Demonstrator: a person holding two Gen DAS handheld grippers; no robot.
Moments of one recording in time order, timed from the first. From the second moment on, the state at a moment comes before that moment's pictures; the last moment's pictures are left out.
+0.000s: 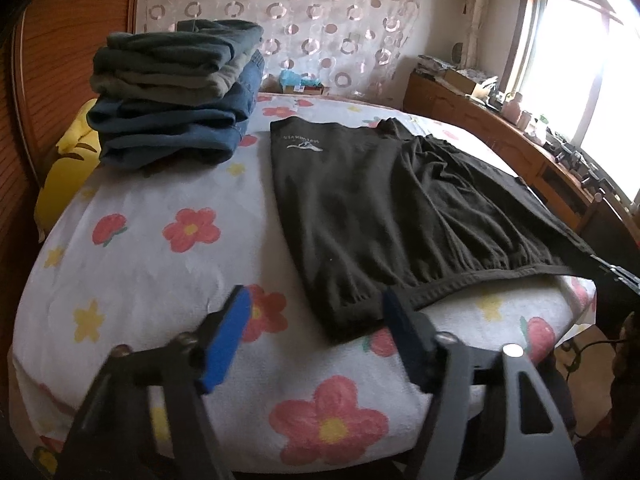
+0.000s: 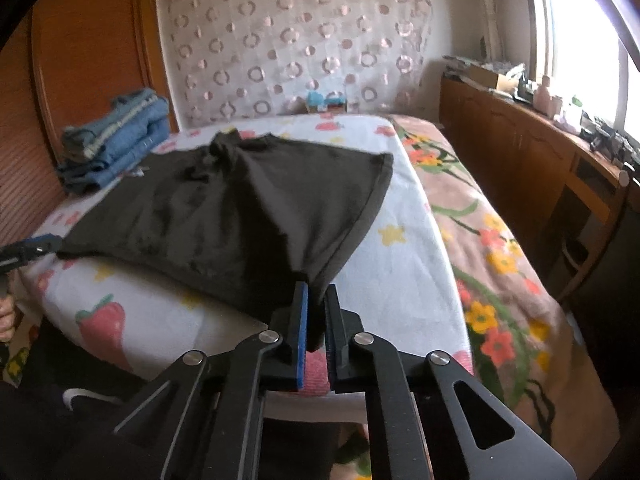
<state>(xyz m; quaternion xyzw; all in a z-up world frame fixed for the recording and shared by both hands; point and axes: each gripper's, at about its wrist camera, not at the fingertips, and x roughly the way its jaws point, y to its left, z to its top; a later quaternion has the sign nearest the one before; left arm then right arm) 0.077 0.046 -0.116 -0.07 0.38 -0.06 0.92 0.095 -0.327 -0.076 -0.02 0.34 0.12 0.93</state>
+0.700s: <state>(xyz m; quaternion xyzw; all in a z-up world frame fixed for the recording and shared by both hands) 0.079 0.033 -0.114 -0.04 0.38 -0.08 0.92 0.098 -0.328 -0.084 -0.02 0.35 0.12 0.93</state>
